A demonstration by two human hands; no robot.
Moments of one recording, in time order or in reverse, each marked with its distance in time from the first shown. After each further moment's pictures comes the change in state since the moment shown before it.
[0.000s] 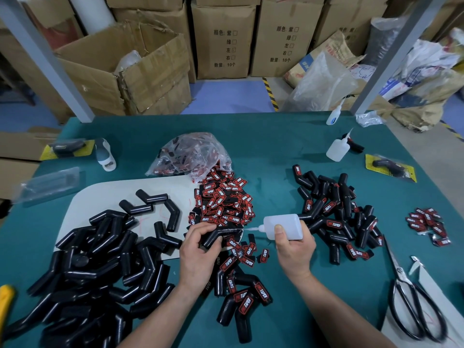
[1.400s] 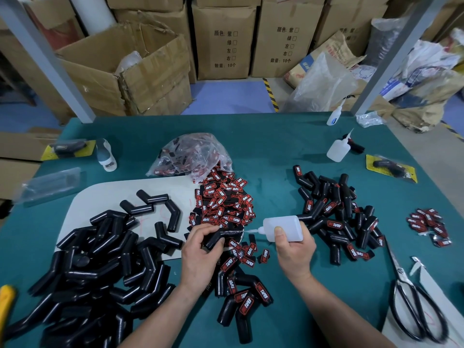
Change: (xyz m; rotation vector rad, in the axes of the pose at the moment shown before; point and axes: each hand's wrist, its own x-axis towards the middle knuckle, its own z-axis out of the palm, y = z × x) left_hand -0.001 -0.004 -0.001 -0.012 -0.065 -0.079; right_hand -0.002 -0.009 -0.001 -0.028 -0.012 -0.016
